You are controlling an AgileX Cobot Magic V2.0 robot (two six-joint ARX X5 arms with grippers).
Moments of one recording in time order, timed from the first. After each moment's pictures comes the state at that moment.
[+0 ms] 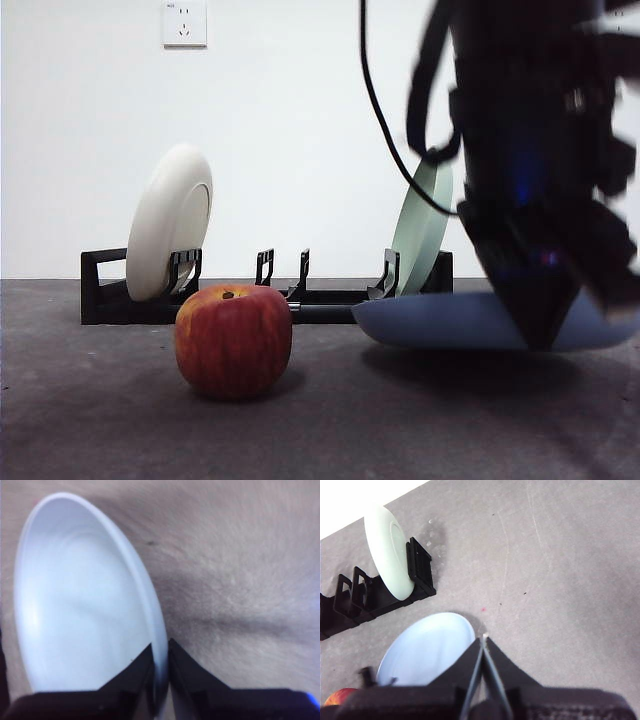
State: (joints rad) left arm -1.21 2.03 1.55 -0.66 -0.37 0.50; right arm -0.03 0.59 1.10 -1.14 -0.05 0.36
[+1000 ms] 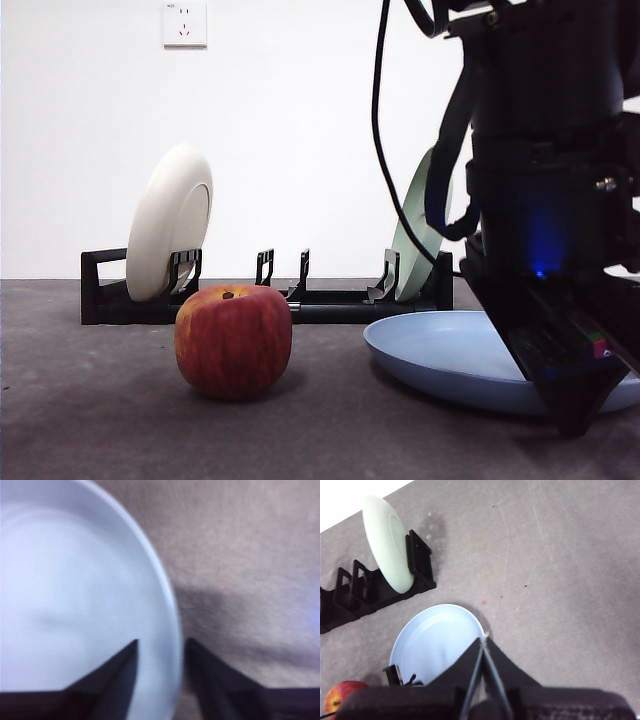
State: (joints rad) left arm -1.20 2.11 1.56 -0.64 -0.30 0.38; right arm -0.03 0.59 1.10 -1.16 -0.07 0.36
